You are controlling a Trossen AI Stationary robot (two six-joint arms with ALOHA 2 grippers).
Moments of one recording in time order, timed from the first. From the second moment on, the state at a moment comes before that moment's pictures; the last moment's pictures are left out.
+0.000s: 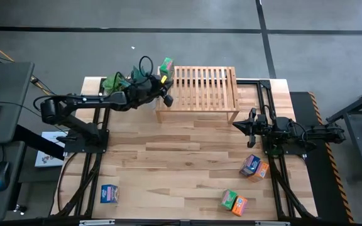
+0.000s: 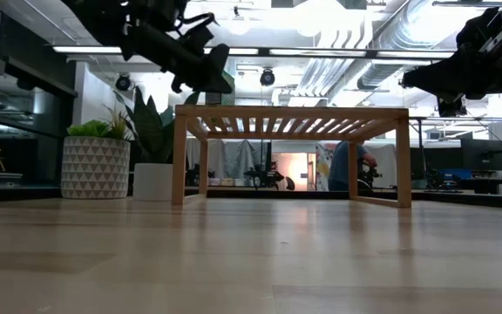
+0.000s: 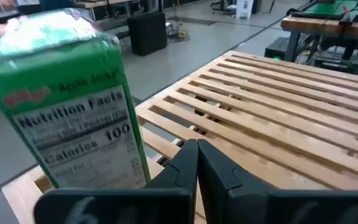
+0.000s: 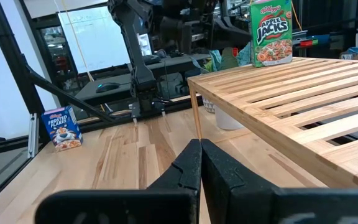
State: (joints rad) left arm 0.39 1.42 0.84 0.35 -0.30 -0.01; right arm 0.04 0.01 0.01 0.04 0.23 0.16
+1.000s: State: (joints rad) left arm 0.41 1.30 0.94 0.00 -0.37 0.27; right arm 0.04 0.01 0.01 0.04 0.23 0.16
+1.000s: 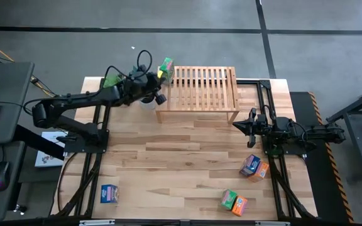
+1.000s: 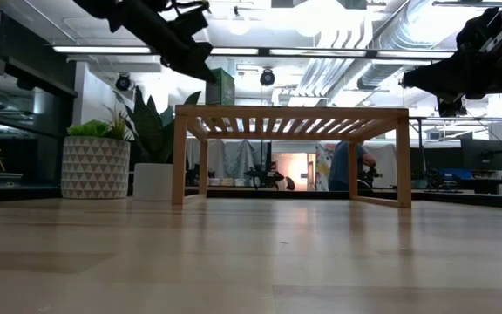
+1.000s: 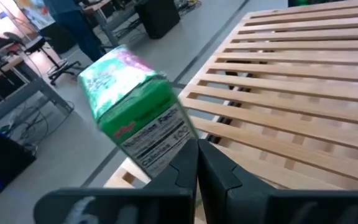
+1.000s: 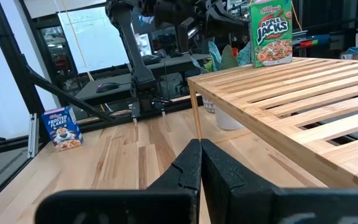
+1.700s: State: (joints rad) left arm 0.43 1.34 0.94 0.06 -0.36 0.26; right arm 0.04 0.01 0.01 0.04 0.23 0.16
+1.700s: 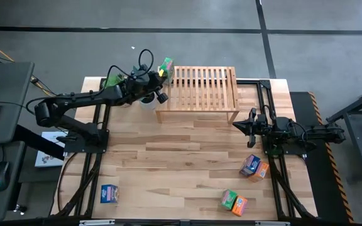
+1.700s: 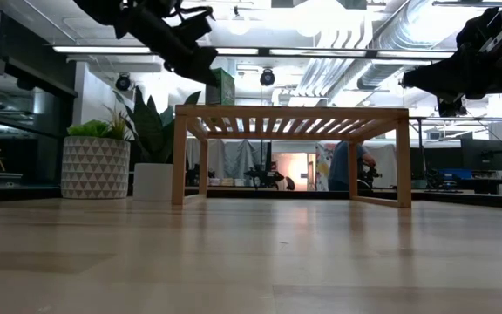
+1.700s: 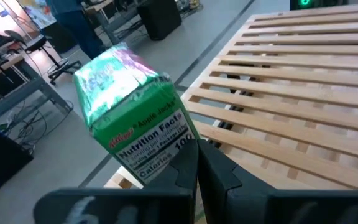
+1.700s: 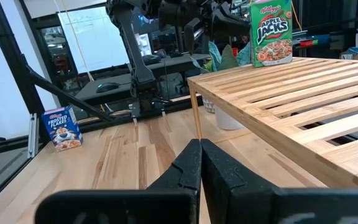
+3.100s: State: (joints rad) left arm 0.41 1.40 0.94 0.15 -0.35 0.27; right arm 0.04 0.01 0.01 0.04 0.23 0.16
